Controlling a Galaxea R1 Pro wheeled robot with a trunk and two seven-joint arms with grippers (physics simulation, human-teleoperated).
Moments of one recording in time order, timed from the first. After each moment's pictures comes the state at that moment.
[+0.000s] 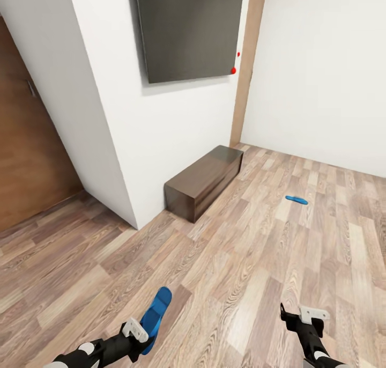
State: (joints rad) left arm -0.59 0.09 0.13 -0.02 -0.42 -0.44 -0.62; right arm -0.61 -0.17 -0.10 0.08 0.00 -0.67 -0.10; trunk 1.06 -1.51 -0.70
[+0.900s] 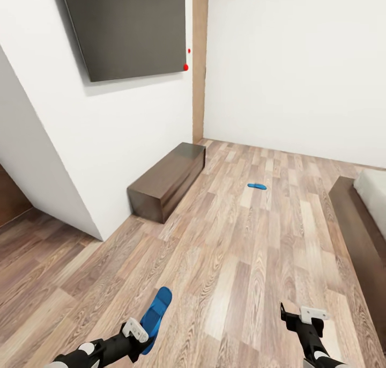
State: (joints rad) left arm -0.59 0.09 0.13 -0.02 -0.42 -0.44 -0.62; right arm -0.61 -0.17 -0.10 0.08 0.00 -0.67 -0.10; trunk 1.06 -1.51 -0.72
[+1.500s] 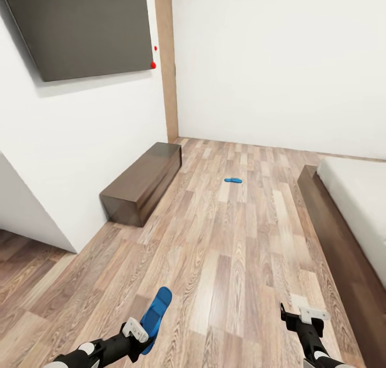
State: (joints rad) left arm -0.59 0.09 0.13 -0.02 -0.42 -0.44 -0.62; right arm -0.61 -0.17 -0.10 0.08 0.00 -0.67 -0.10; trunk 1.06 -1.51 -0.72
